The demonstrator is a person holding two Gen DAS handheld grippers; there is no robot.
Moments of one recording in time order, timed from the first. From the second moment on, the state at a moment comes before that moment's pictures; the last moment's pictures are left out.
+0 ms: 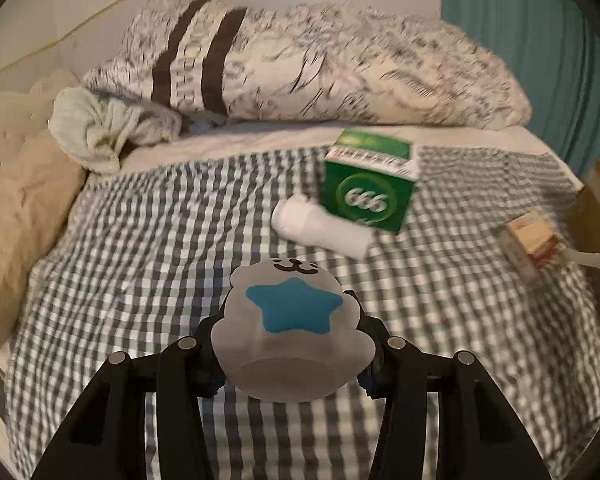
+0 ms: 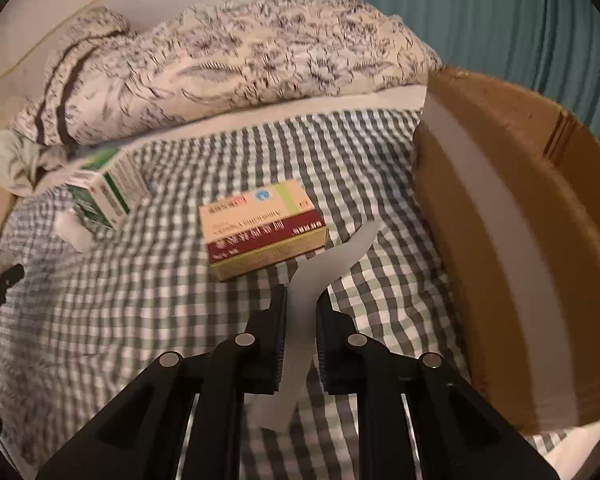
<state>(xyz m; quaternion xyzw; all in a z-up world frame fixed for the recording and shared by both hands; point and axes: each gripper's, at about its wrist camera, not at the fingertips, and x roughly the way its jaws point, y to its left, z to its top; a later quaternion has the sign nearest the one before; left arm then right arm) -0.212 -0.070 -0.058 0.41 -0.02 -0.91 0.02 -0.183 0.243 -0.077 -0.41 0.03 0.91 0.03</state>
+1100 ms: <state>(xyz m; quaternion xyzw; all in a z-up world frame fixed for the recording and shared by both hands) -0.131 0.205 0.096 0.34 -0.06 -0.92 -0.20 -0.080 0.377 0.097 -0.29 0.03 0.96 0.03</state>
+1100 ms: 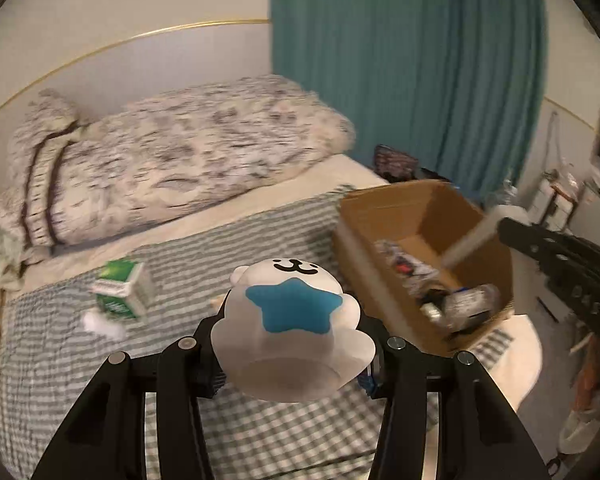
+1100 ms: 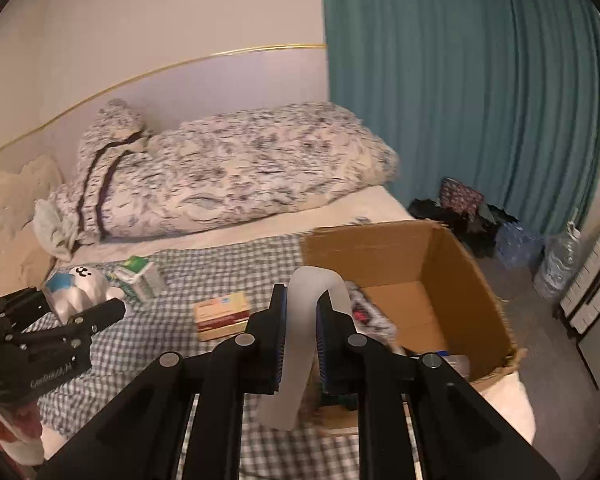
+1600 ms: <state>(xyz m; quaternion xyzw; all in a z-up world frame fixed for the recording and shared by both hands) -0.150 0.351 0.052 0.37 -0.09 -0.88 -0.30 -0.101 0.491 0.047 -0.34 0.09 0.93 0.08</state>
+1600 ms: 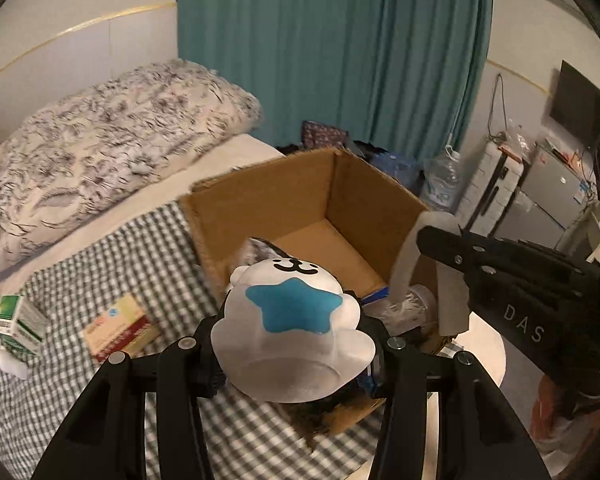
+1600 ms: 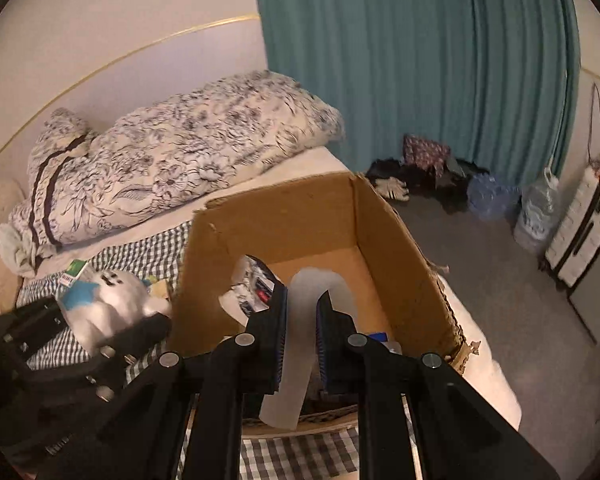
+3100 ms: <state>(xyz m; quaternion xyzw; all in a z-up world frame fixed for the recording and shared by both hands) -0.061 0.080 0.083 0.36 -0.01 -0.93 -0.04 -0.029 0.341 0.045 -0.30 0.13 0.94 -0.03</state>
